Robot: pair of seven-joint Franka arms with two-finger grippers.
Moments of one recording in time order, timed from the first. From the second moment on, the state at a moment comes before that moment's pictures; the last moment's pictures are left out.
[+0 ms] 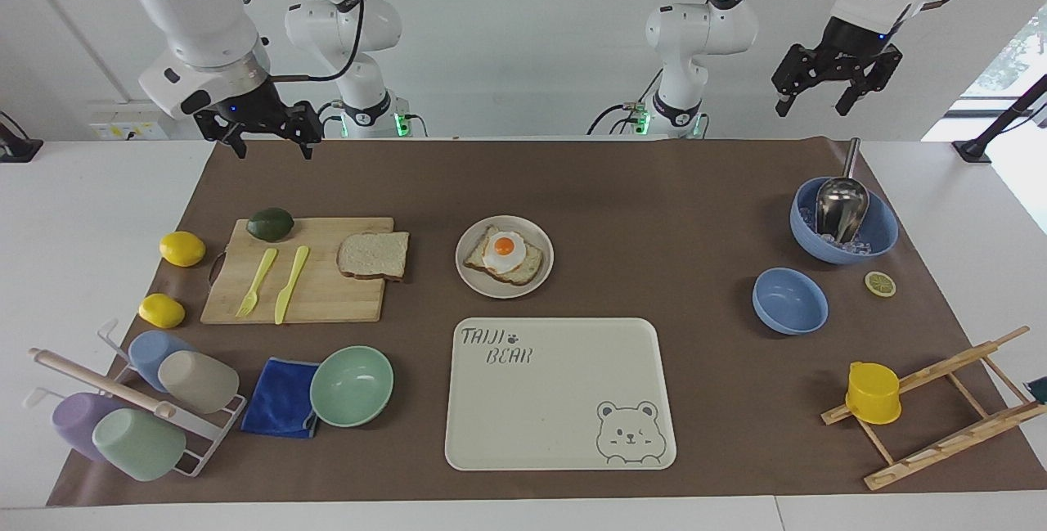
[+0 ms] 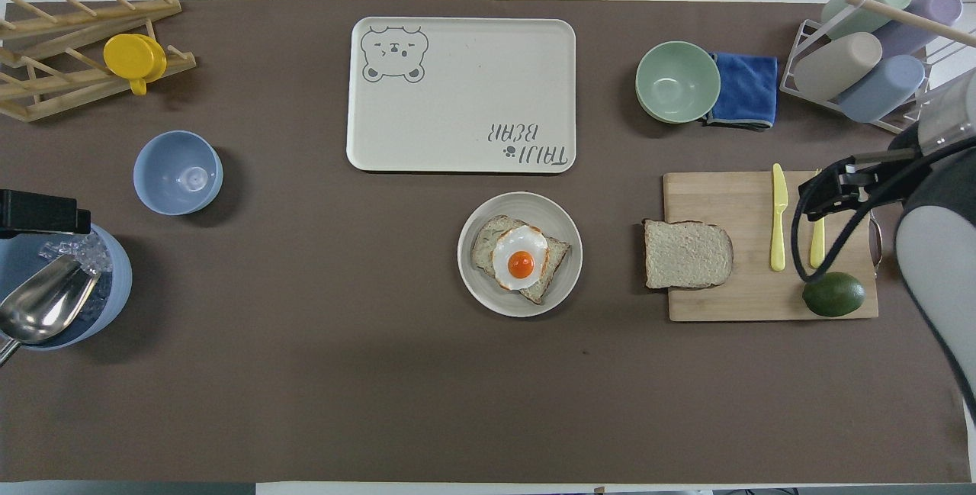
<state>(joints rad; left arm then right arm) -0.12 -0.18 0.01 -1.63 -0.01 1.49 -0.07 0.05 0.03 0.08 -1.56 -0.13 1.42 0.10</state>
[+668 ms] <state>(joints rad) -0.12 -0.18 0.01 -1.63 -0.01 1.49 -0.07 0.31 0.20 0.09 -1.78 -0.30 1.67 0.46</state>
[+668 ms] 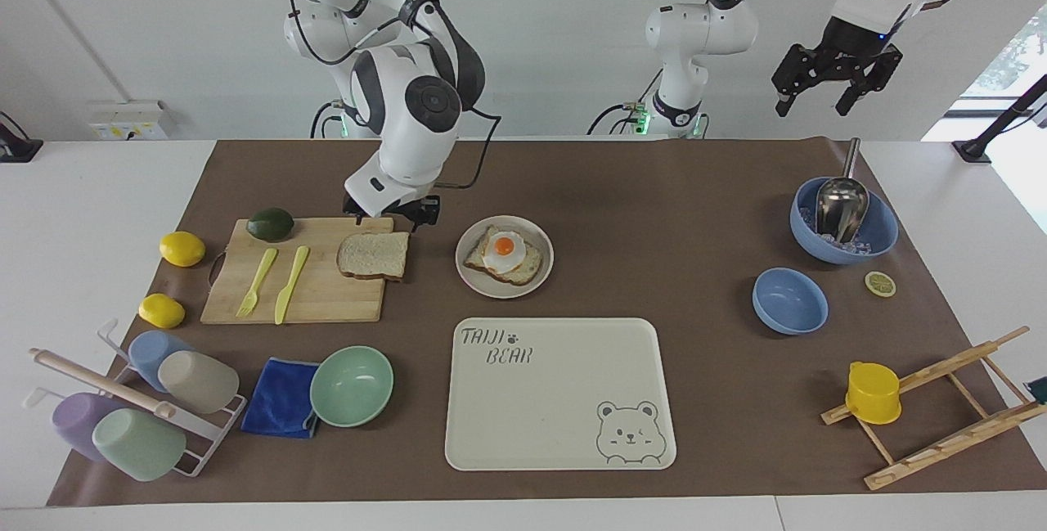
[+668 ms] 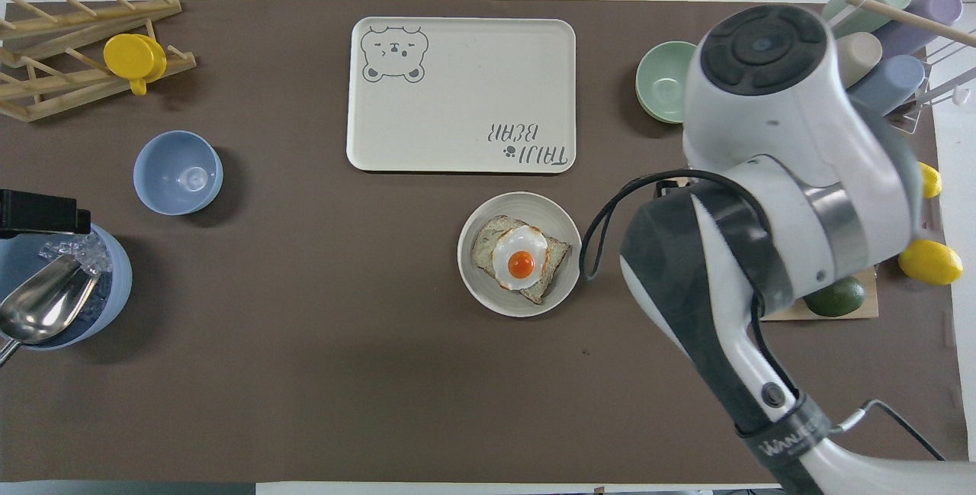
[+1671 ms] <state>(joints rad) -0.12 -0.18 0.01 -1.63 -0.01 1.49 -0.07 0.39 0.29 0.09 -1.99 -0.49 1.83 0.66</state>
